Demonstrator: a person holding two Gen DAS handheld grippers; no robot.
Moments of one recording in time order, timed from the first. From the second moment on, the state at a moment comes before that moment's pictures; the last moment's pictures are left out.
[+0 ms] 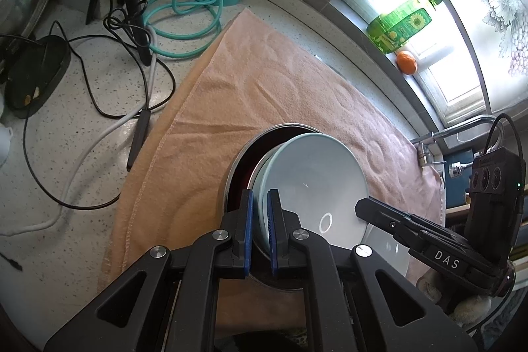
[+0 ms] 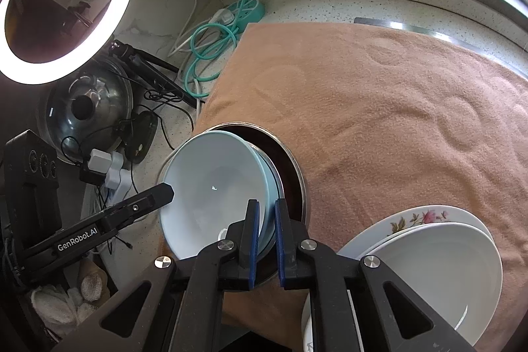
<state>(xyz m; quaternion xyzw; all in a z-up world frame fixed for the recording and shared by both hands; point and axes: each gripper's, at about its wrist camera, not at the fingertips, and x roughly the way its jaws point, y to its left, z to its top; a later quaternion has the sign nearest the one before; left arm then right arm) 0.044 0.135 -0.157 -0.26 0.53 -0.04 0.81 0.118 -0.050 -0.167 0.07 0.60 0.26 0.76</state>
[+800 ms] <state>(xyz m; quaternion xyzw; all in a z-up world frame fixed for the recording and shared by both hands) 0.016 0.162 -0.150 -0.28 0.50 -0.01 0.82 0.099 -0.079 -0.148 0.04 0.52 0.25 0.82</state>
